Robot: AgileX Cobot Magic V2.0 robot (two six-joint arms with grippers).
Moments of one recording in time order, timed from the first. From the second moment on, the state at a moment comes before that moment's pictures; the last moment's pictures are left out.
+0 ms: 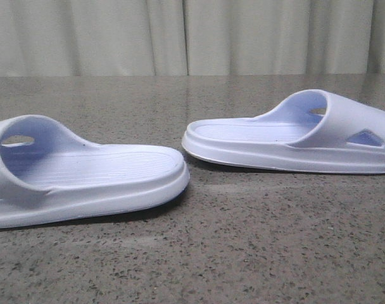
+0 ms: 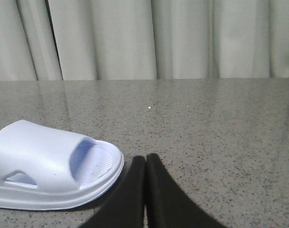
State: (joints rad) left arm -0.10 0.00 0.00 -0.05 0.06 -0.02; right arm 0.05 -0.01 0.01 -0.01 0.06 0.00
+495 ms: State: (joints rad) left arm -0.10 0.00 0.00 -0.05 0.06 -0.02; right arm 0.05 -0.01 0.01 -0.01 0.05 0.00
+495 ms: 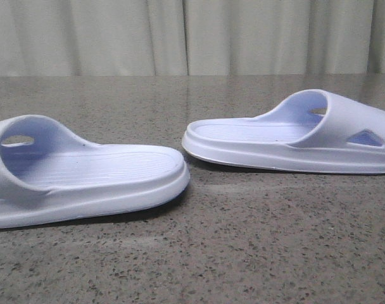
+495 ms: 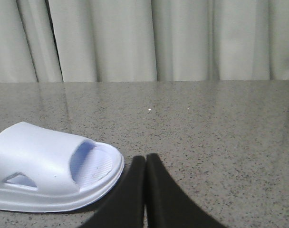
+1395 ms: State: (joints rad) left arm -0.10 0.28 -0.44 -0.51 0.36 -0.02; right arm 0.05 0.14 -0.35 0.11 0.36 0.00
